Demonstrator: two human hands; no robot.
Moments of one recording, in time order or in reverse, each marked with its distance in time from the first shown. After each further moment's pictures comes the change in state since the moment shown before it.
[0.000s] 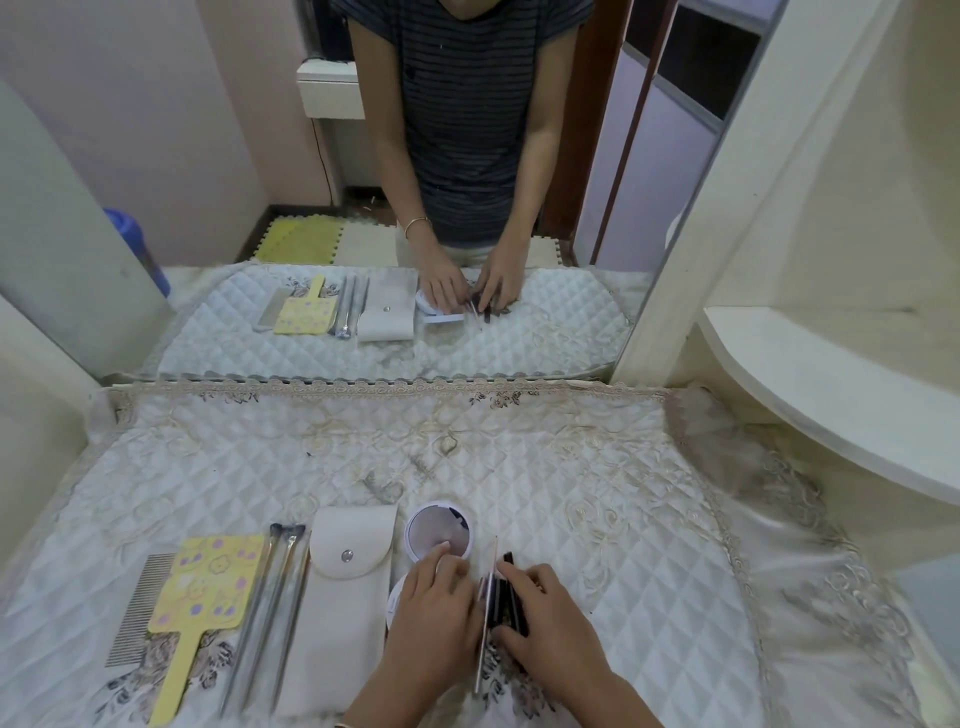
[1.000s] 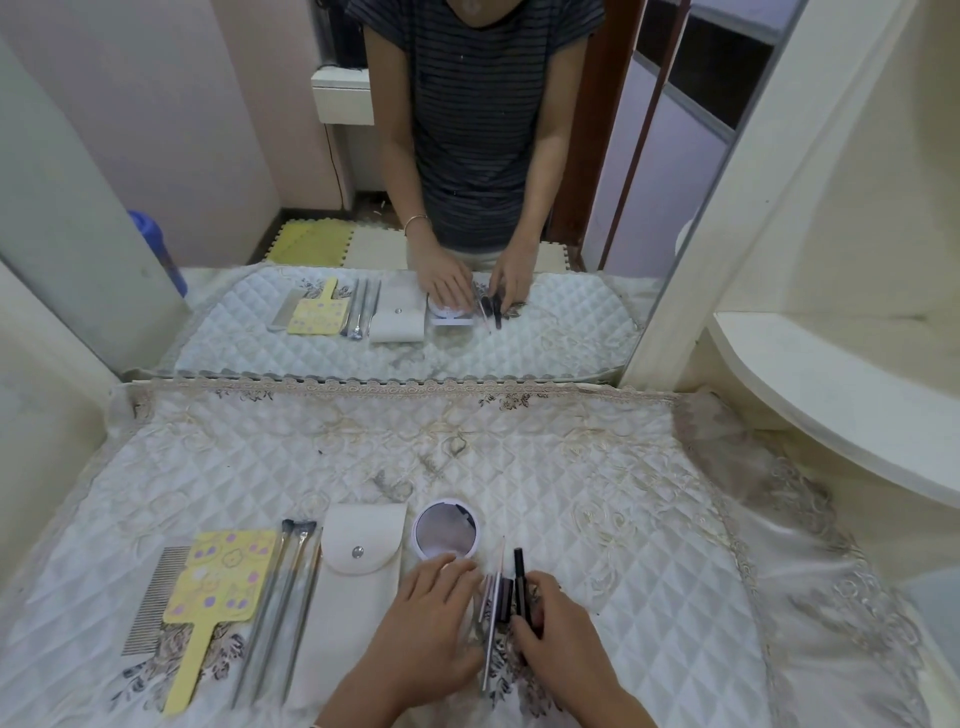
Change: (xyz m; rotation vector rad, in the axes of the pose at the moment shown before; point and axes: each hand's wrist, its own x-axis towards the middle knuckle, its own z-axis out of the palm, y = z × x) left_hand -0.009 -0.016 -0.026 -0.099 -0.170 0.154; right_hand -0.010 -0.008 -0.001 0.218 0.076 0.076
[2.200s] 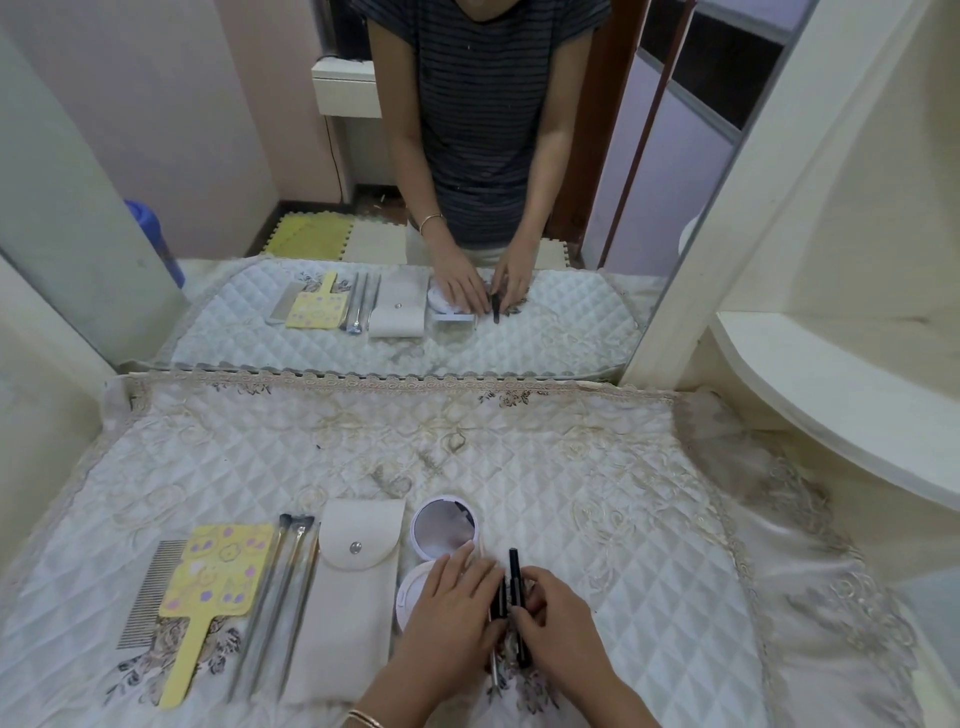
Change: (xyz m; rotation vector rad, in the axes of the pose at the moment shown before) left_hand 0.018 0.019 0.020 0.061 0.057 -0.034; right_hand 0.010 0.006 0.003 0.089 -0.007 0.087
